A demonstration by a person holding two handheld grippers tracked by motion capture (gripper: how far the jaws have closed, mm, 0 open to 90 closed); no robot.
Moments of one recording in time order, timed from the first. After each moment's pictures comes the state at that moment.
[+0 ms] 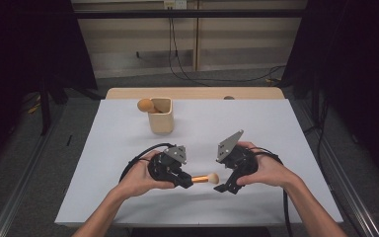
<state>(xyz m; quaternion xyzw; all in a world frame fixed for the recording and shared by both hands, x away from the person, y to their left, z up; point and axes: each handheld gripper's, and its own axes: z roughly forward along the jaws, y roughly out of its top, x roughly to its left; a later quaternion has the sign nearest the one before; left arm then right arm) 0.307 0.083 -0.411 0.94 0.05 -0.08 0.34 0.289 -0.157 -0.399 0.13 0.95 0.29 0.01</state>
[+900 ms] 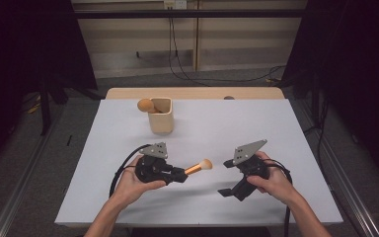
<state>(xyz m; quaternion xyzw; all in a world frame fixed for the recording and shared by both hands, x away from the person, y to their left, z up) 0.305 0.119 -0.425 0.87 0.15 -0.08 0.47 0.267 -0.190 -0.420 0.21 0.89 0.40 0.01</state>
